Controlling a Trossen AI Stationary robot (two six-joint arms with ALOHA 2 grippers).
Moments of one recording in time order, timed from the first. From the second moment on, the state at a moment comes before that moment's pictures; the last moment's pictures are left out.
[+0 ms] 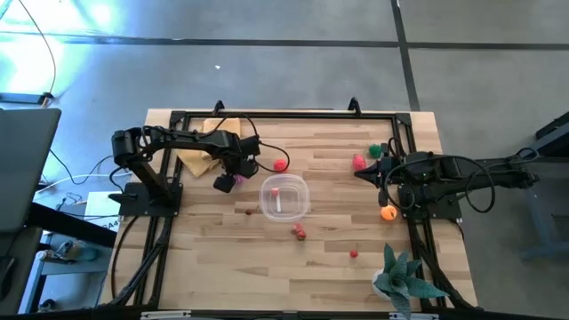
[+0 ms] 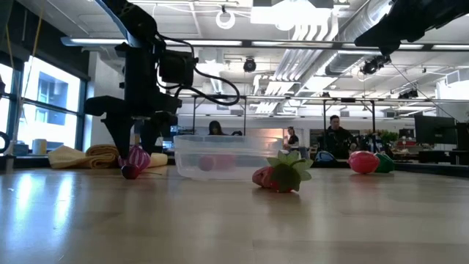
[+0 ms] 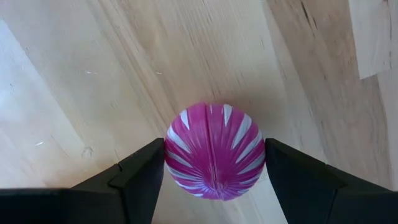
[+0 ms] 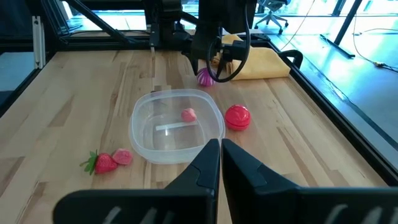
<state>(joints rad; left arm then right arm) 0.48 1.67 0.96 -0.84 0.01 0.75 0.07 0.52 0.54 -0.37 0.21 0.03</state>
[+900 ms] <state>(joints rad) 0.48 1.76 0.96 -0.85 0.00 0.73 0.07 0.52 0.54 -0.37 0.21 0.03</state>
